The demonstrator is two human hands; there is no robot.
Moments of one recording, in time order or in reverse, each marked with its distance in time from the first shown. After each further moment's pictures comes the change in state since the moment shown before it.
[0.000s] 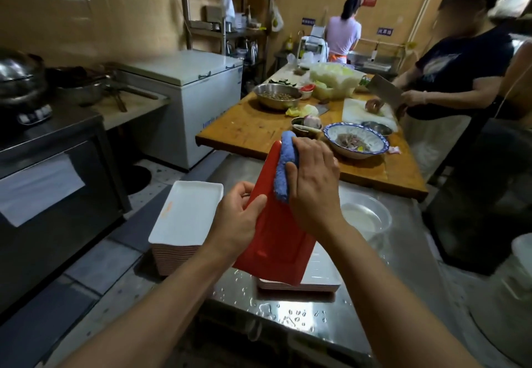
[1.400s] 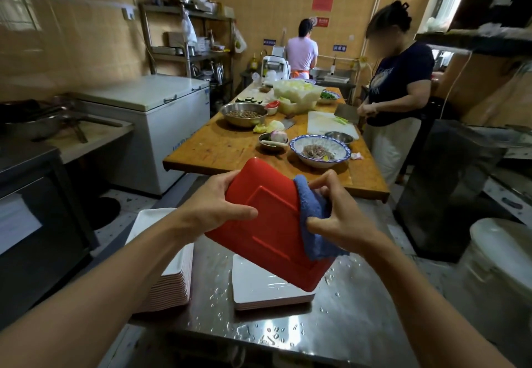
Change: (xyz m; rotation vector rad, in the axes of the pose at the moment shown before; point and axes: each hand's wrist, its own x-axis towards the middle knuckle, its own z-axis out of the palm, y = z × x) left_hand 0.046 0.052 0.004 0.235 -0.541 0.071; right_hand -0.021 0.067 -0.092 0.465 -0.414 0.218
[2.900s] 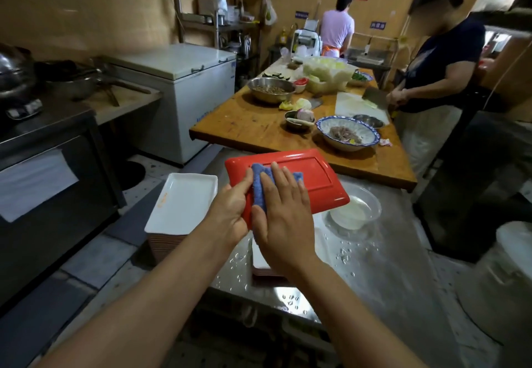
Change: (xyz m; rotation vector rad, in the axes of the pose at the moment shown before) left_hand -0.025 -0.030 0.040 -0.891 0.571 -0.349; right_hand -0.014 -0.036 0.138 -0.533 0.206 -0.181
